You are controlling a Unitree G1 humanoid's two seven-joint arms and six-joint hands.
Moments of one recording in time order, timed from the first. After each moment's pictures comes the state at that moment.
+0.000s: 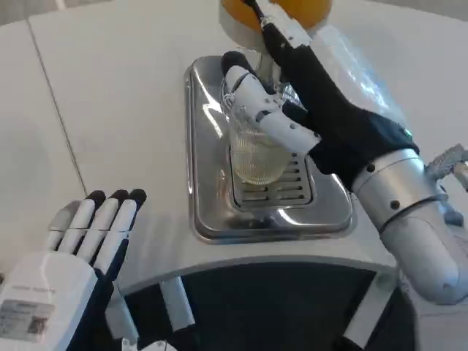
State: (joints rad) left arm 0.38 0.48 0.07 -0.37 0.95 -0.26 0.31; right arm -0.59 -0.21 0.37 -0.63 -0.74 0.66 0.37
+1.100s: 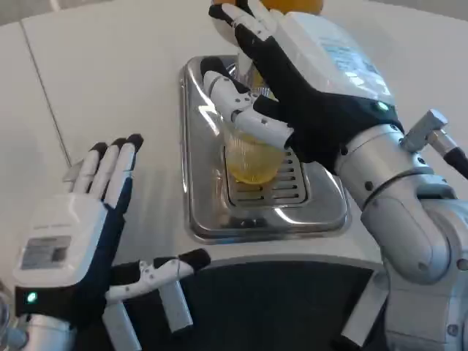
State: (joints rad) left arm 0.02 0.41 -0.02 -0.14 0.87 -0.17 0.31; right arm -0.70 -0.16 0.41 -0.58 -1.07 0.65 0.64
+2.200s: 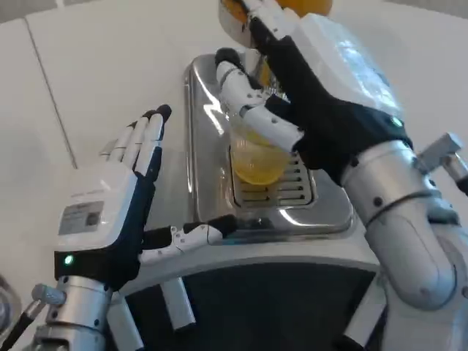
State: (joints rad) left arm -0.16 0.37 -0.10 -0.02 0.81 -0.14 0.31; right arm -0.58 -0.01 0.37 -0.65 -1.10 0.62 0.53
